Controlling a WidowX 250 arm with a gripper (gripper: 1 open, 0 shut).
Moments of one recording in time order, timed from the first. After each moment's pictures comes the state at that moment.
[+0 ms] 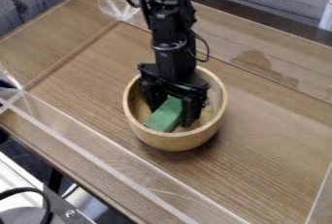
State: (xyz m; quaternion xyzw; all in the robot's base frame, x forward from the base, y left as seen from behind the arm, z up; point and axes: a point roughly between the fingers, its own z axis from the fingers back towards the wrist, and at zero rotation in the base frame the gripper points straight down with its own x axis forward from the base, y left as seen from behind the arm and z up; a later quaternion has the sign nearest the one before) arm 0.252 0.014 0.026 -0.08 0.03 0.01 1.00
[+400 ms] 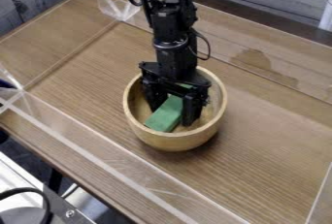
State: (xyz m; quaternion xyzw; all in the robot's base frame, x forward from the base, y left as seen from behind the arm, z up) arm 0.253 0.014 0.025 -0.08 0.03 0.01 1.00
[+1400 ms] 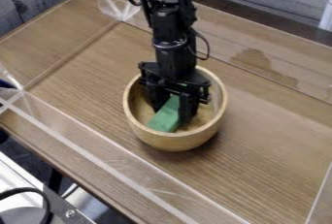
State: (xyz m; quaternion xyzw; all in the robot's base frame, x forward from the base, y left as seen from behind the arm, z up) arm 0.253 0.013 0.026 -0.08 0.03 0.02 1.00
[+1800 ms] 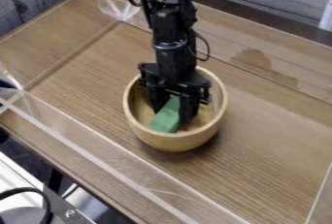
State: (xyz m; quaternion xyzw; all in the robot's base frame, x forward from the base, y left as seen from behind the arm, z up) arm 0.251 0.012 0.028 -0.08 0.04 0.02 1.00
